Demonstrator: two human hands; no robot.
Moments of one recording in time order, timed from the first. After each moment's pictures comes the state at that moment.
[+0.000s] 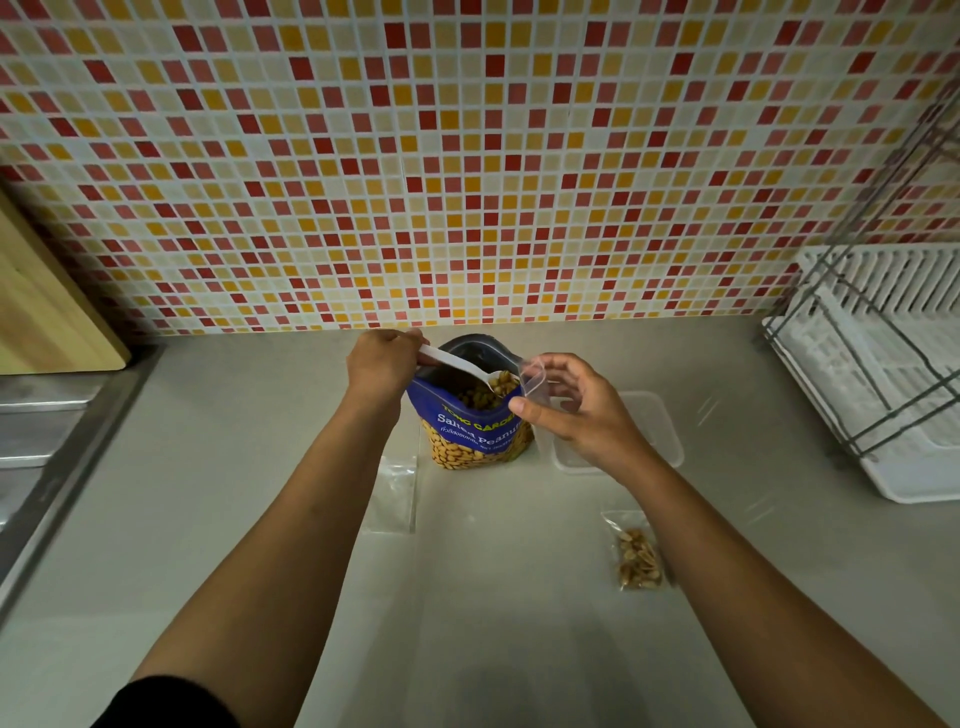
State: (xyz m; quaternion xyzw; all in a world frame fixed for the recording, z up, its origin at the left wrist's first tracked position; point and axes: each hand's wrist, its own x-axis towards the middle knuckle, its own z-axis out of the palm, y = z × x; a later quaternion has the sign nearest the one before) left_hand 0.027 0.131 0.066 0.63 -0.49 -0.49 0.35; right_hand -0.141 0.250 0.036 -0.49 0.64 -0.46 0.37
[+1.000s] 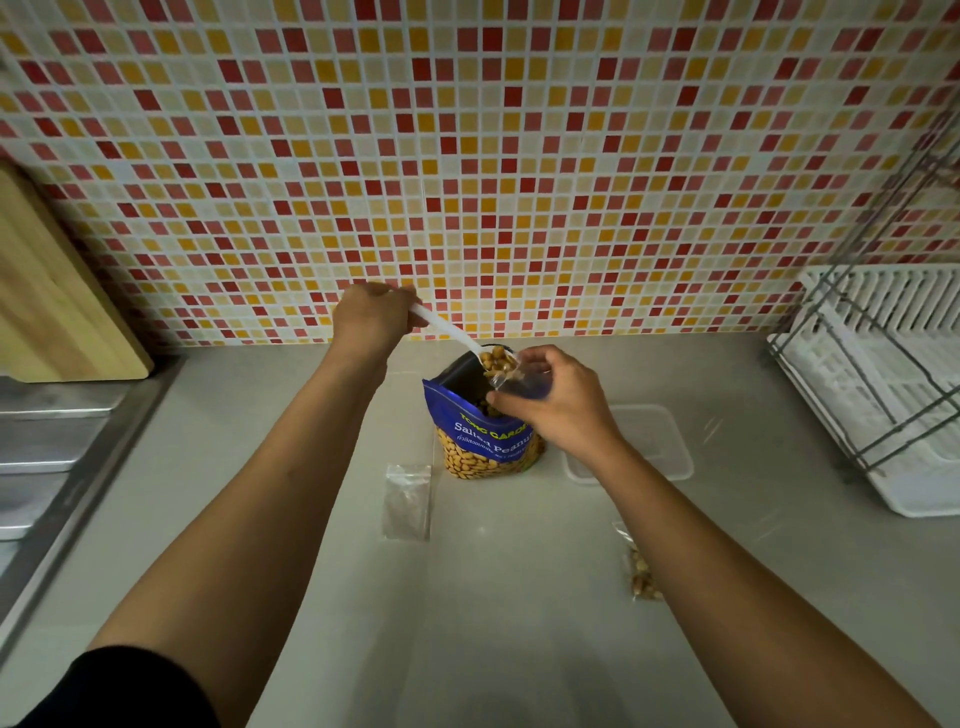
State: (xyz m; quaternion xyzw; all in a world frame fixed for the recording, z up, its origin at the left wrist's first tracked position) left_hand 0.045 0.118 0.126 0.61 -0.51 -0.47 0.38; right_hand -0.106 0.221 0.056 -0.51 0.73 -0.39 0.24
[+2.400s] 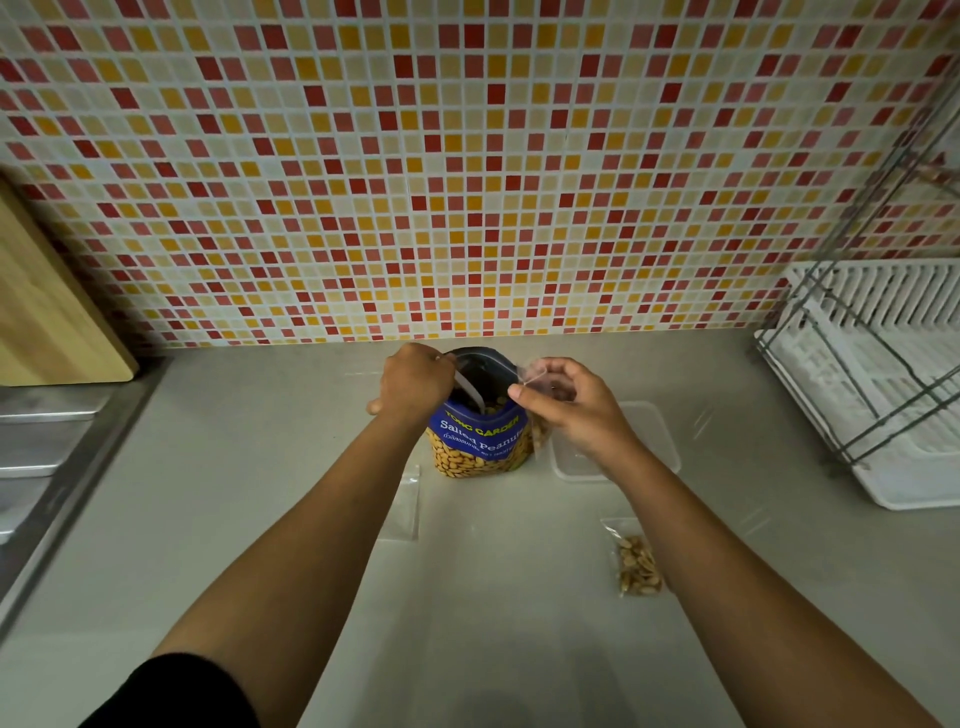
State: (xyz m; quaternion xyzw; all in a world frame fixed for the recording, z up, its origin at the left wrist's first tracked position) left_hand 0.010 0.127 0.051 0.66 -0.61 -0.37 0.22; right_hand -0.132 0.240 0.046 -0.40 0.66 -0.49 0.40
